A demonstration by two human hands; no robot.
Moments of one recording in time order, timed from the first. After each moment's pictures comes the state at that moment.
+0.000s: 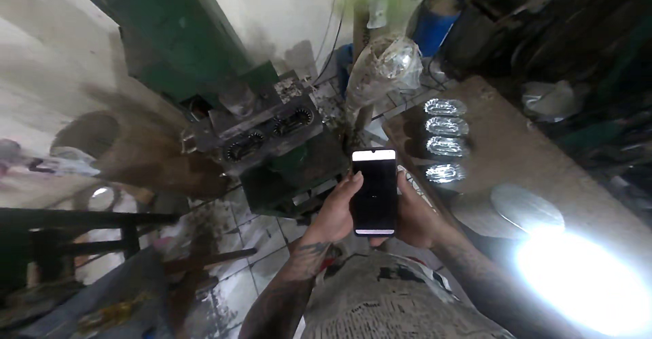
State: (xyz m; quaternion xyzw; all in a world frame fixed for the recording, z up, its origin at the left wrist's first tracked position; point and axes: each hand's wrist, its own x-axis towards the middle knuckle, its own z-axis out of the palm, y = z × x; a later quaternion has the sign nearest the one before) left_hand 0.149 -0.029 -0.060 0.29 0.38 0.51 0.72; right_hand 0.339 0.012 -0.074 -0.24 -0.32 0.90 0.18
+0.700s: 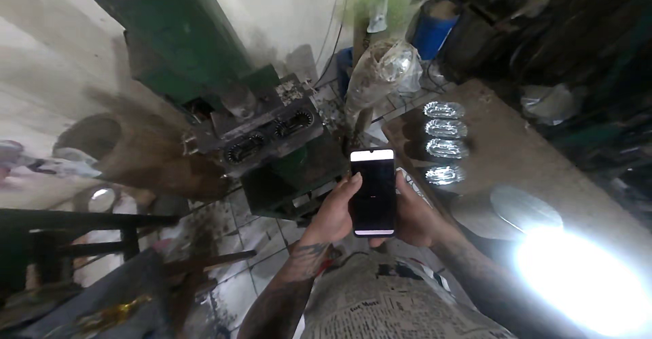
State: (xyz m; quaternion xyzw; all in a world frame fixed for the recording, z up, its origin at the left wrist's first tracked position) left_hand 0.146 -0.031 -0.055 0.29 0.36 0.51 0.73; right_hand 0.339 0.015 -0.071 -0.23 -0.31 0.90 0.17
